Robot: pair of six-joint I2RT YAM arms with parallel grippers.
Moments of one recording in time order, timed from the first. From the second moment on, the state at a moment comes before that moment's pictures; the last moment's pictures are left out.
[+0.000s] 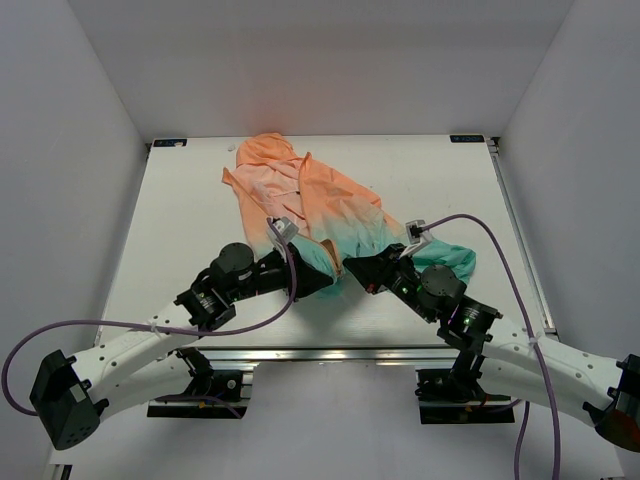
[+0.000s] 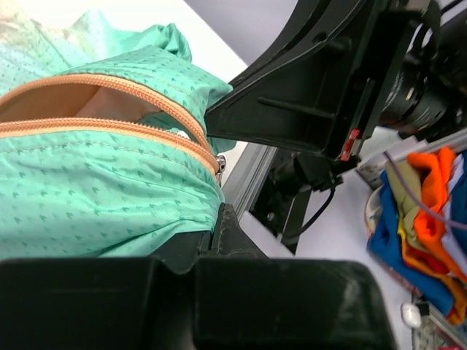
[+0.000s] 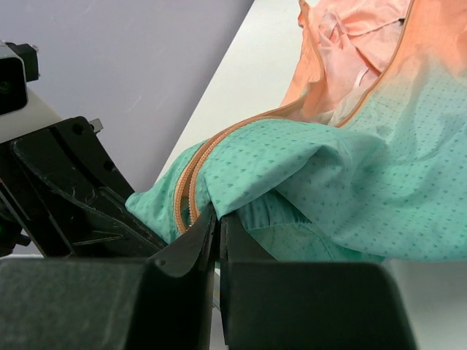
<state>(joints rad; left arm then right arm) -0.83 0.90 0.60 0.19 0.38 -0.56 1.01 0.76 0.50 0.23 0.24 0.75</state>
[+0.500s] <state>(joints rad) -0.83 0.91 0.60 0.12 0.42 -0.54 1.00 0.77 0.44 0.24 0.15 0.81</state>
